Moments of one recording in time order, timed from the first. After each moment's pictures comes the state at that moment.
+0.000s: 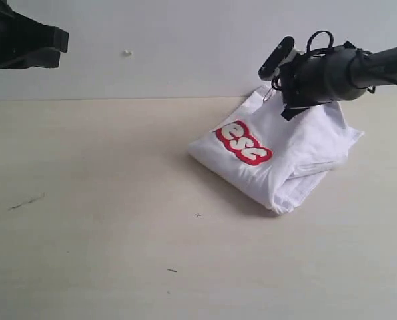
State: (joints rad) left arm -0.28 1.43 -1.16 -0.31 0.52 0.23; right arm 0.19 2.29 -1.61 -1.52 0.76 0.87
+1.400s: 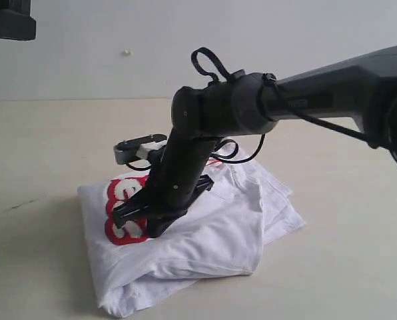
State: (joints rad) left arm -0.28 1.26 -1.16 -0.35 0.62 0.23; right arm 0.57 2.23 -1.56 0.38 0.82 -0.18
